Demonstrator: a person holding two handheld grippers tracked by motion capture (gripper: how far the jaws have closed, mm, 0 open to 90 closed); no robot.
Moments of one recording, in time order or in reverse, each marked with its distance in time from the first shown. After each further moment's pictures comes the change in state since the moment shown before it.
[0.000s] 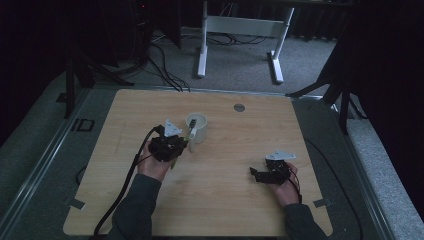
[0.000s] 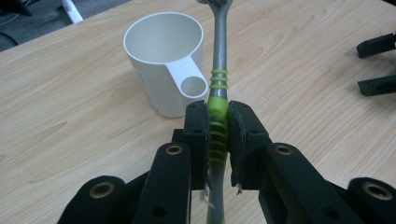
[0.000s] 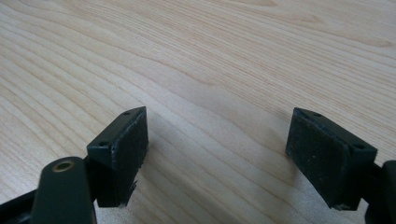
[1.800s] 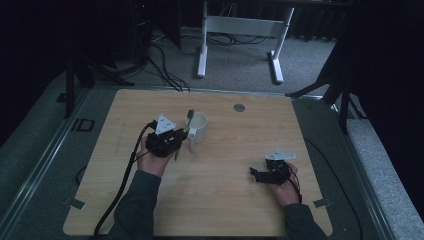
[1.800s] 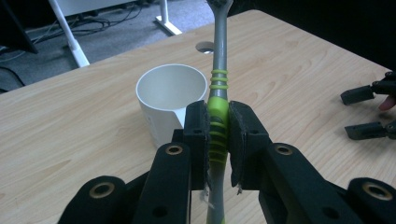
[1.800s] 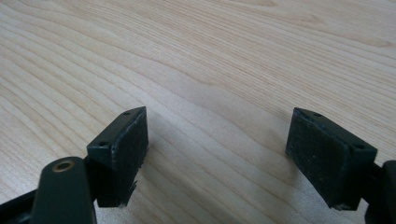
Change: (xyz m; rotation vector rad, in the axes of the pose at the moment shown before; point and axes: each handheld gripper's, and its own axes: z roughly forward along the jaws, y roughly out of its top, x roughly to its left) left arm 0.011 0.005 -0.008 -0.176 -0.019 -0.031; right arm 0.000 0.000 0.000 0.000 0.000 0.001
